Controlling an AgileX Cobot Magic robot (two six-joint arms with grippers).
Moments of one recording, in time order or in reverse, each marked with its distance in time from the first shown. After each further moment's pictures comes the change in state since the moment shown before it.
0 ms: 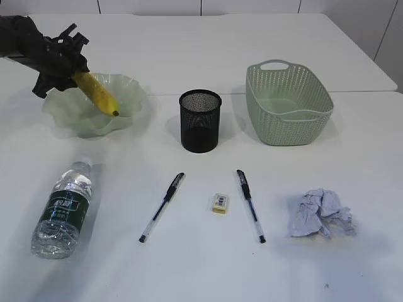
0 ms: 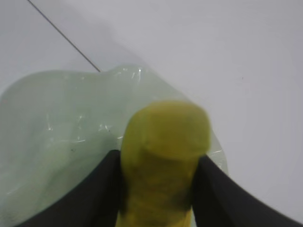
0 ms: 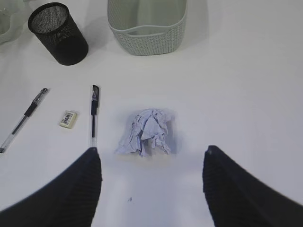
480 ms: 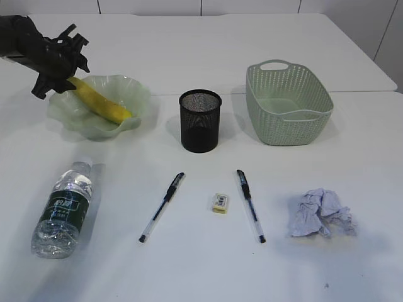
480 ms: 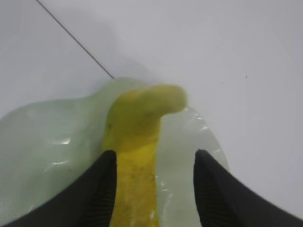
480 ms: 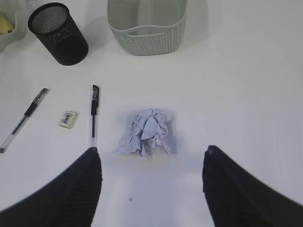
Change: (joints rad) left arm 0.002 0.000 0.000 0.000 0.016 0.000; right arm 0.000 0.000 0.000 0.000 0.000 0.000
